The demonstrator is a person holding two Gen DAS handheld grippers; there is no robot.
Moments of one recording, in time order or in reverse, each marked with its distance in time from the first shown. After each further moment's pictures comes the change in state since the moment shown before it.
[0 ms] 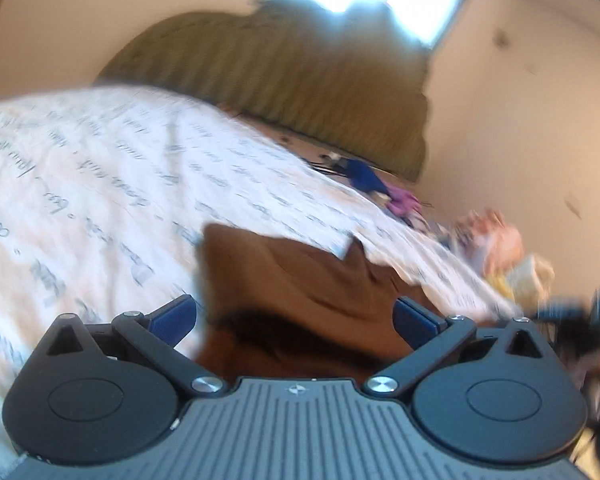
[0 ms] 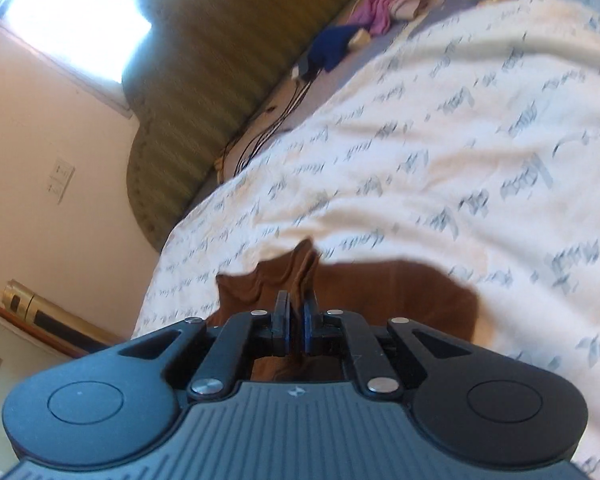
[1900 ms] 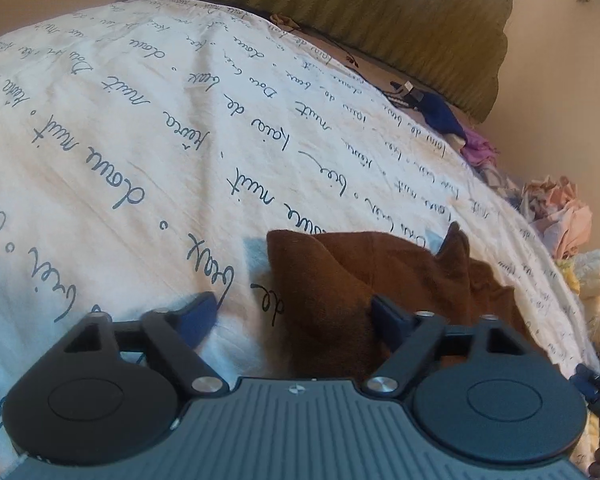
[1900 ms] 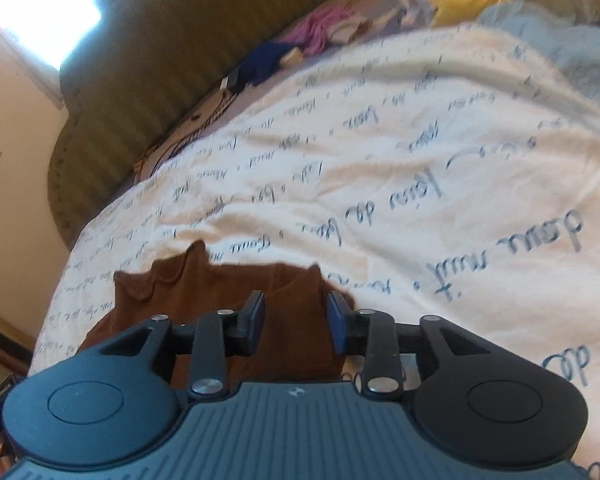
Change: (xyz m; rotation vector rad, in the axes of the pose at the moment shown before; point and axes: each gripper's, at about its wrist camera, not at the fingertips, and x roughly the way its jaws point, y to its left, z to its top) left arm 0.129 0.021 0.046 -0.021 0.285 0.157; right arm -0.008 -0.014 -0.022 -0.102 -0.100 -0.274
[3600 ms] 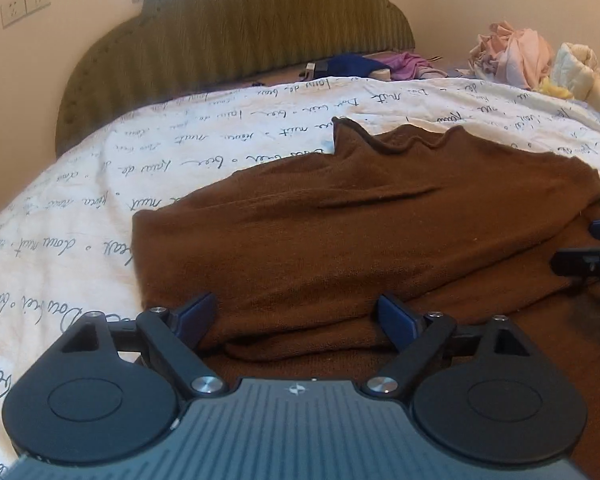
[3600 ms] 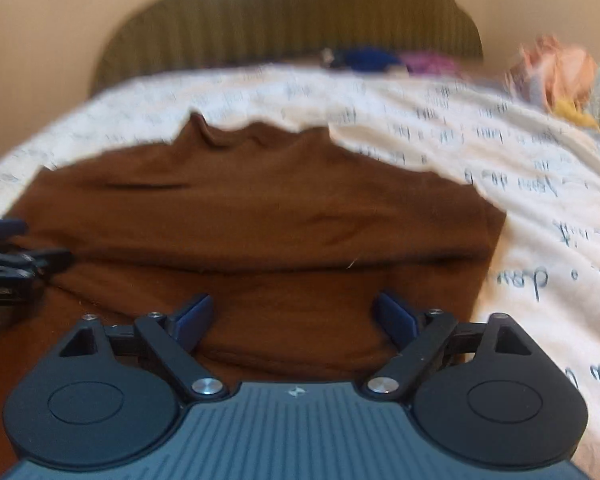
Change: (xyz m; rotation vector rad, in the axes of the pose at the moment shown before) left arm -0.015 -0.105 -0.120 0.601 -0.163 0.183; right arm 0.023 0.087 -0.133 -0.533 -0.019 -0.077
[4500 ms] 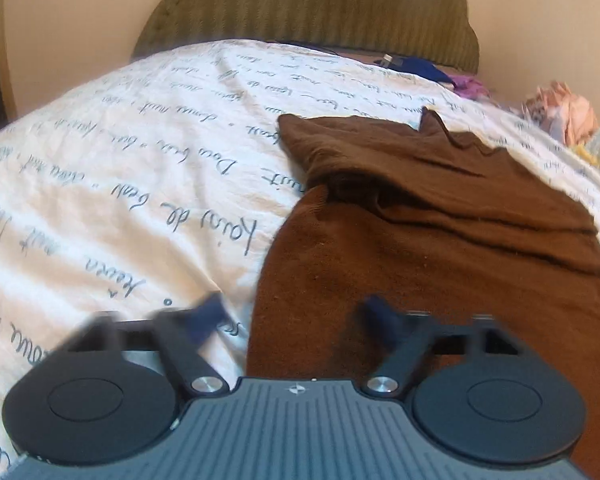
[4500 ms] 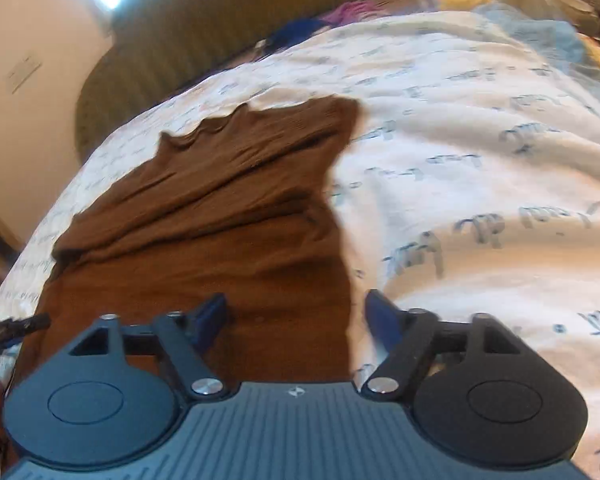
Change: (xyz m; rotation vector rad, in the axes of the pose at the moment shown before) left arm -0.086 0.079 -0.070 -0.285 0.077 0.010; right arm -0.101 -0.060 -0.059 0.346 0.089 0.088
